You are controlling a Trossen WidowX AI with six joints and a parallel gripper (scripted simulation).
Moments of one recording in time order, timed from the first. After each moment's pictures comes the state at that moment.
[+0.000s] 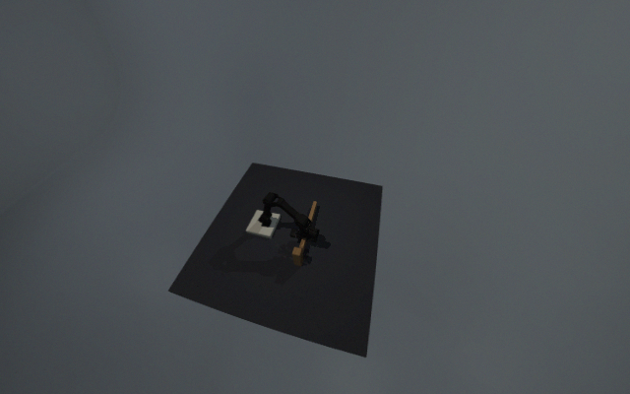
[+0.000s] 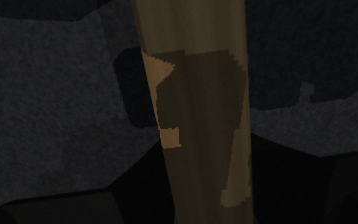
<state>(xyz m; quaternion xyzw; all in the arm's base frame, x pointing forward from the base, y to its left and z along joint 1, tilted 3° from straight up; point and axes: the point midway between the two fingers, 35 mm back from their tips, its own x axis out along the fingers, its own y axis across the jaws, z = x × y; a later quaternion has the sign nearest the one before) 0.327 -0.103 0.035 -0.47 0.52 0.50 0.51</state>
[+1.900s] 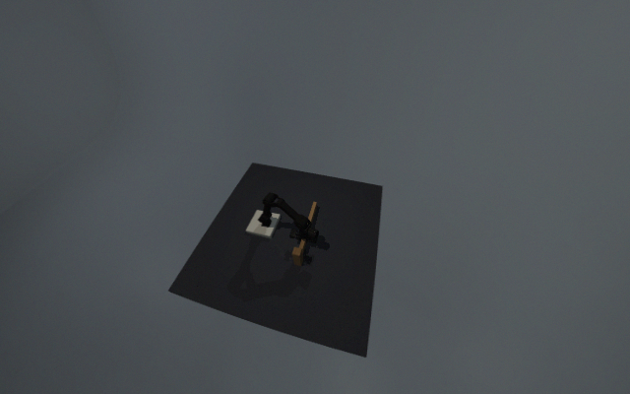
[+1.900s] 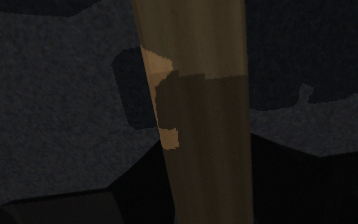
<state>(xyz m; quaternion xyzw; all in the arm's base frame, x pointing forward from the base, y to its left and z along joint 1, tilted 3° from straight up) 0.326 -0.109 0.033 -0.47 0.52 0.50 0.51</state>
